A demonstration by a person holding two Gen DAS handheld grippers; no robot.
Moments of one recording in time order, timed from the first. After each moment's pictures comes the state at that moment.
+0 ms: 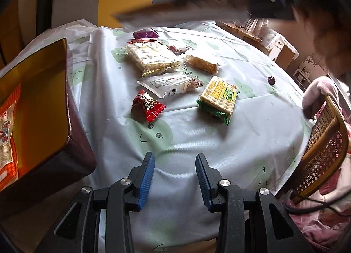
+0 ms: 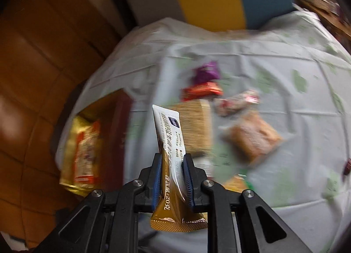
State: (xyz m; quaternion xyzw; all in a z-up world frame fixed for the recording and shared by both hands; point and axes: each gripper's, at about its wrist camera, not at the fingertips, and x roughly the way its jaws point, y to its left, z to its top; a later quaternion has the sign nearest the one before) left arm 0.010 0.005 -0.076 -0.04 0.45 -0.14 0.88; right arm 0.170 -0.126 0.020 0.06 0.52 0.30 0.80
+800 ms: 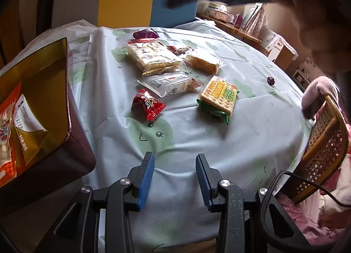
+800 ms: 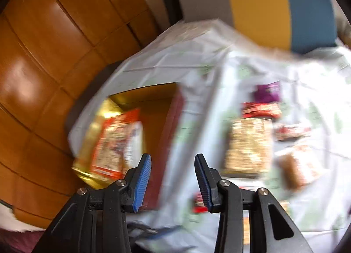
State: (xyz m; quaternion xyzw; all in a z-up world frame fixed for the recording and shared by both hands) left arm 0.009 0.005 -0.079 -0.04 0.45 -0.14 0.88; right arm 0.144 -0.051 0.032 -0.02 0.47 0.36 0.80
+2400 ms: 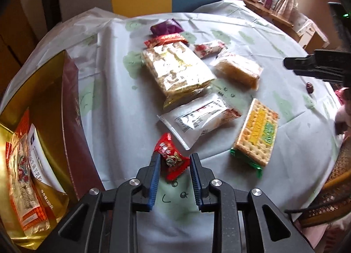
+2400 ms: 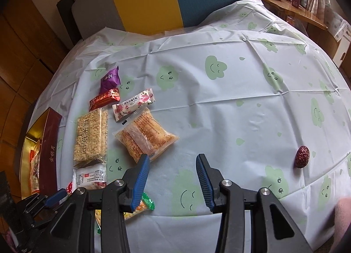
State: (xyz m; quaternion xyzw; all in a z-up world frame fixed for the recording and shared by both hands) left arm 0.099 -0.007 -0.067 0.01 0.53 -0.04 0.84; right arm 0.208 -0.250 -0.024 0.06 0.53 0.12 0.84
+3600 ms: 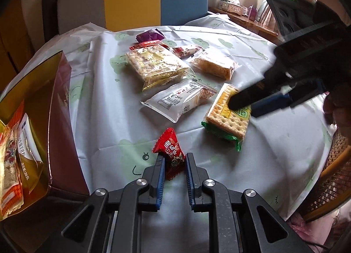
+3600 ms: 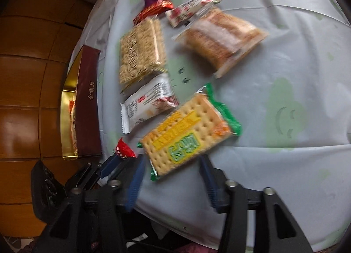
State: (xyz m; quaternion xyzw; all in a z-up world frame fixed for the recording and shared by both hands) left arm 0.048 -0.023 -0.078 0.00 0.46 -0.08 0.88; right arm 0.171 -0.188 -0.074 0.13 0.68 0.26 0.67
